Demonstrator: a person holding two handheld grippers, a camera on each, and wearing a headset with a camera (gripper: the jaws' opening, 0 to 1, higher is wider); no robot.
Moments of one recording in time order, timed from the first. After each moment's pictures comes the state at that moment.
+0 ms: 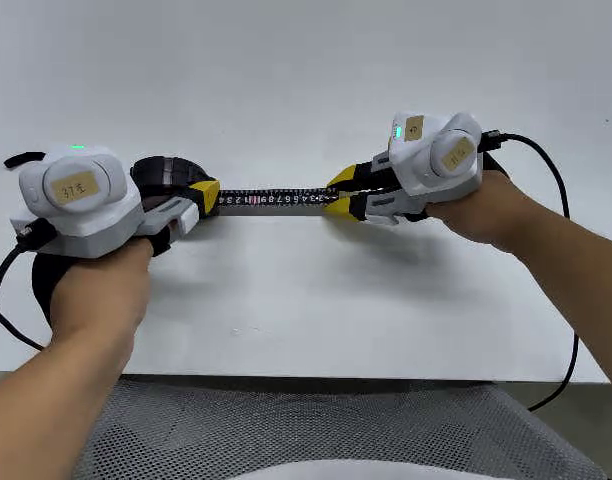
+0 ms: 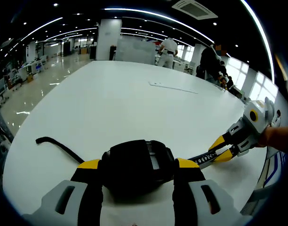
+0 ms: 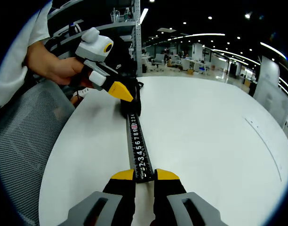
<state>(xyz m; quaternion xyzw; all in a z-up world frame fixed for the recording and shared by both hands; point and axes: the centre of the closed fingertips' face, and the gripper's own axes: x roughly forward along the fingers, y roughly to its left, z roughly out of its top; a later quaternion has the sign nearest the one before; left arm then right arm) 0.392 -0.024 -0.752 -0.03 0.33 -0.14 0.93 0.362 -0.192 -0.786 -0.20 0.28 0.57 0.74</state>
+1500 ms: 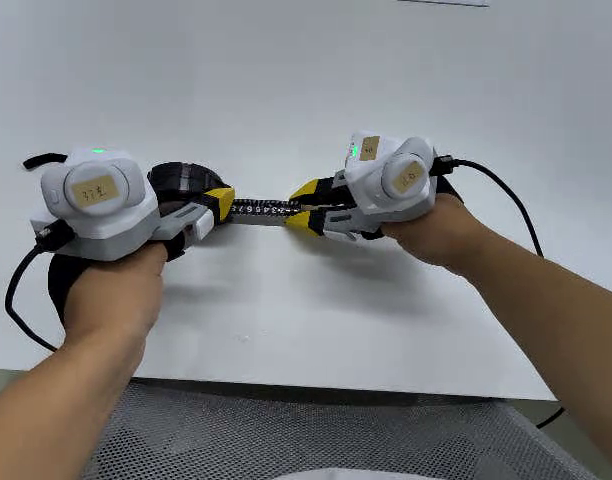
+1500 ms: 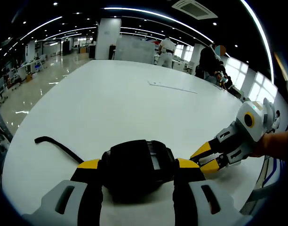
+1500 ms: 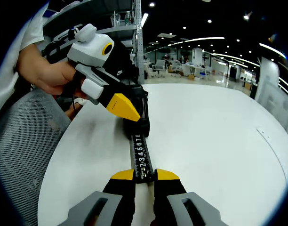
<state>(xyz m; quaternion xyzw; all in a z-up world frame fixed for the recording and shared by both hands) 0.392 -0.023 -0.753 -0.04 0.34 -0.14 0.93 0.361 -0.128 -0.786 -0.18 0.26 0.58 0.75</state>
